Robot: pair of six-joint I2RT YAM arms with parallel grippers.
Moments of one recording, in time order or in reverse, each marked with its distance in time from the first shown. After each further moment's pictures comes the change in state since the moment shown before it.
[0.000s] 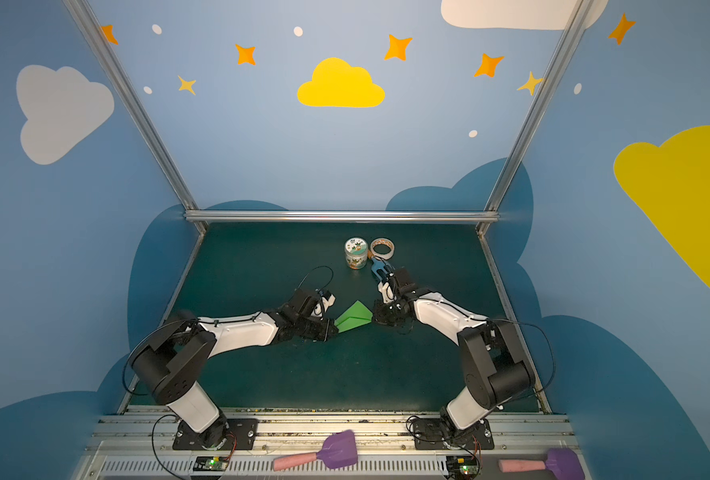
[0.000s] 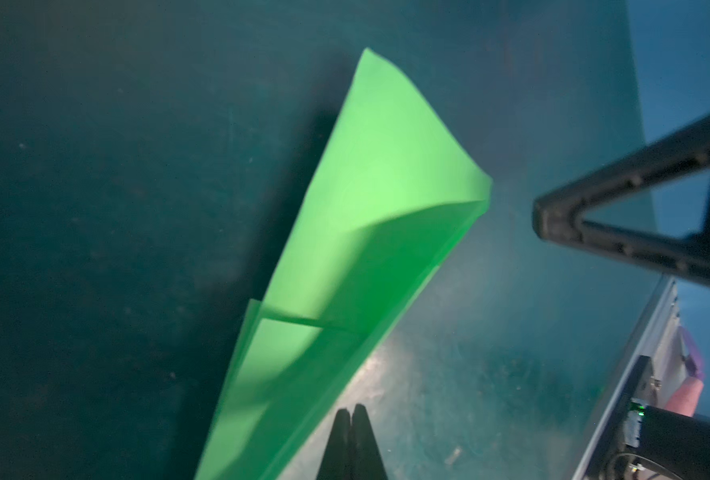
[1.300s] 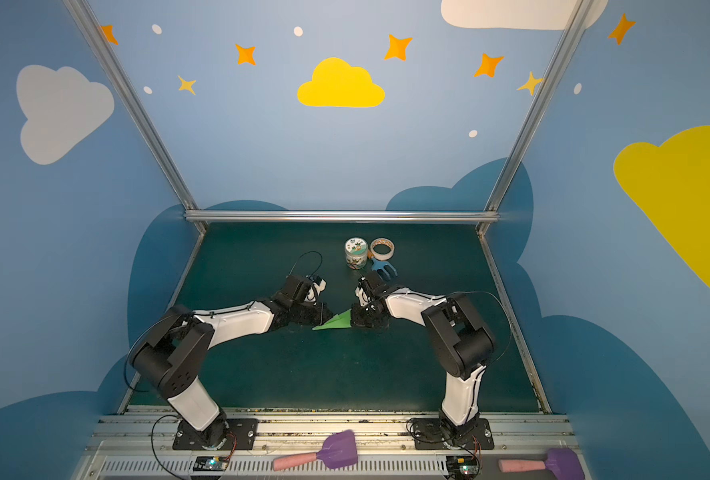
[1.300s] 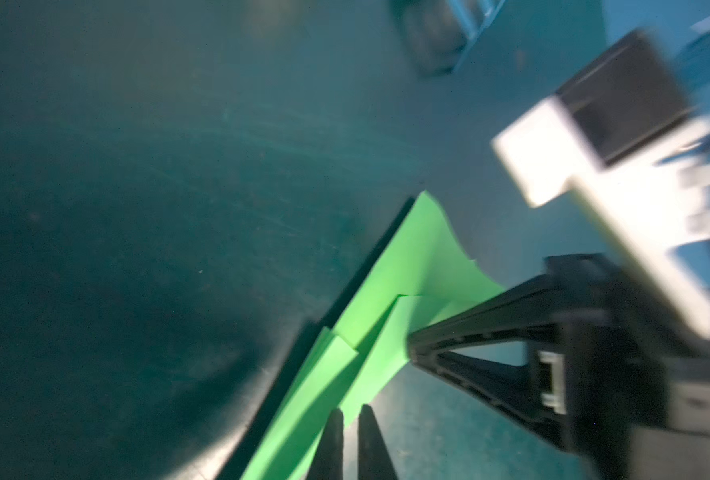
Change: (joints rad) left arm 0.104 0.038 0.077 -0.027 -0.011 -0.010; right arm 0.113 0.261 0.127 0.098 0.024 0.058
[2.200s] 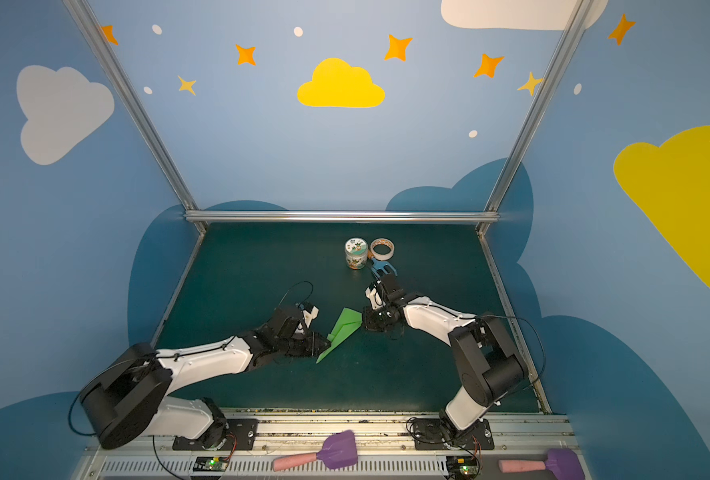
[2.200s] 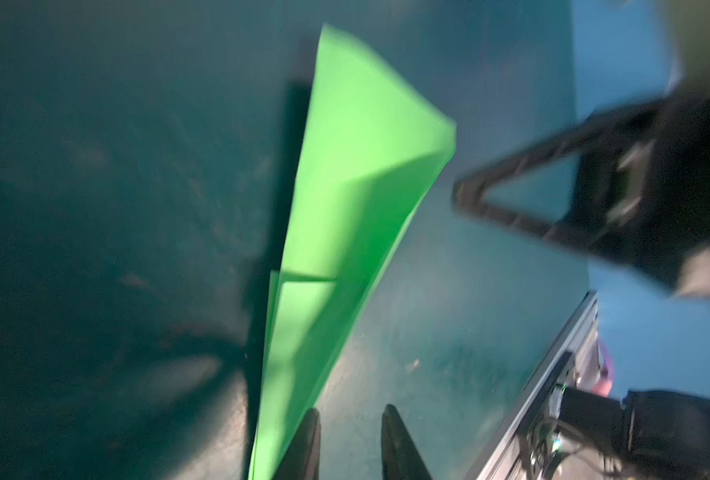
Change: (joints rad) left arm -0.150 -0.389 -0.337 0.090 -0.049 -0.240; right arm -0.027 -0.240 -0.167 -0.022 -0.034 -0.035
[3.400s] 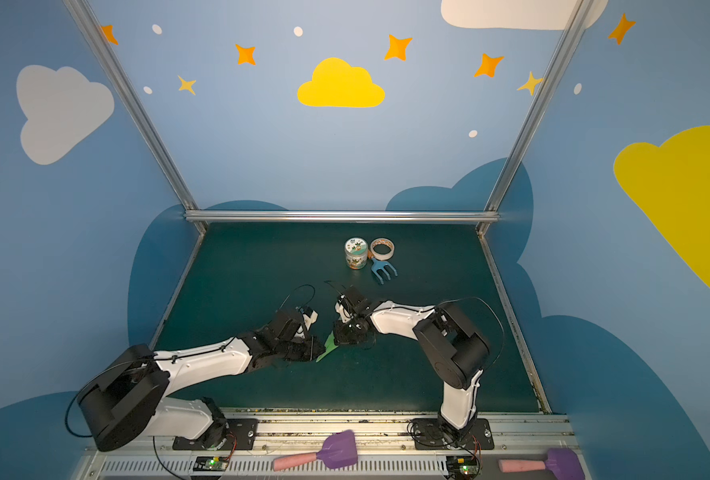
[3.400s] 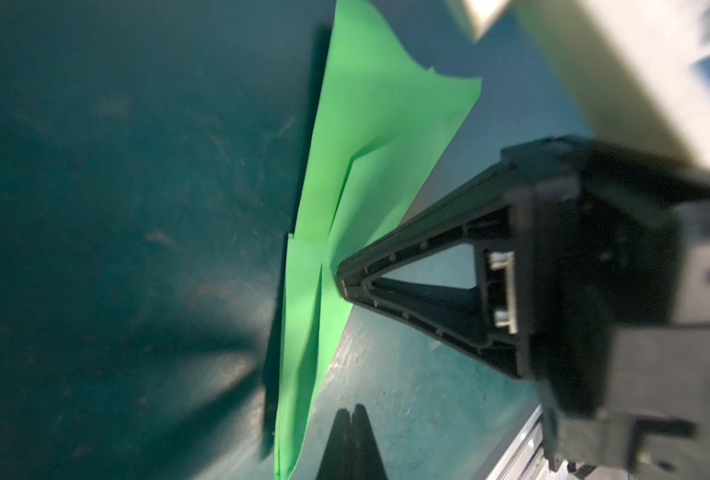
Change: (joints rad) left arm -0.025 0.051 -0.003 -0.066 0.021 0.036; right arm 0.223 0.213 0.129 0.056 0.020 0.096
